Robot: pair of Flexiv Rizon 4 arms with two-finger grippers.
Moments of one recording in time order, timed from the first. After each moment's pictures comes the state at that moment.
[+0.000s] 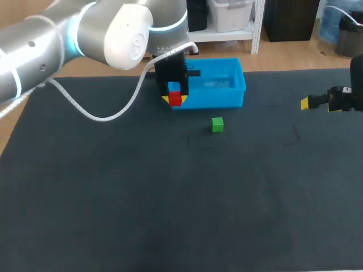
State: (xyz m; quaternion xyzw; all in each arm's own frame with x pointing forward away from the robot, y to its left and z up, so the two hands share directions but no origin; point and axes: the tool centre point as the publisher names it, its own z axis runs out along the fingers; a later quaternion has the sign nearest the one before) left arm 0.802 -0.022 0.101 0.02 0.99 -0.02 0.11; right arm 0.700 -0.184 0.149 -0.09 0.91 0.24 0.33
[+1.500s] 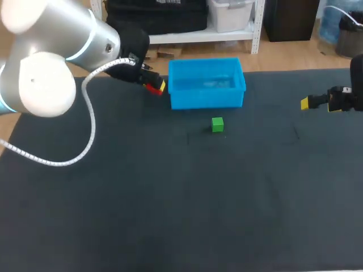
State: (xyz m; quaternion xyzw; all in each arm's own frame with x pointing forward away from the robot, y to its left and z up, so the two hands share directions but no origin) left arm 0.788 0.022 0.151 0.27 0.90 -0.17 0.30; right arm 0.700 -0.184 0.149 -0.09 0.91 0.24 0.33
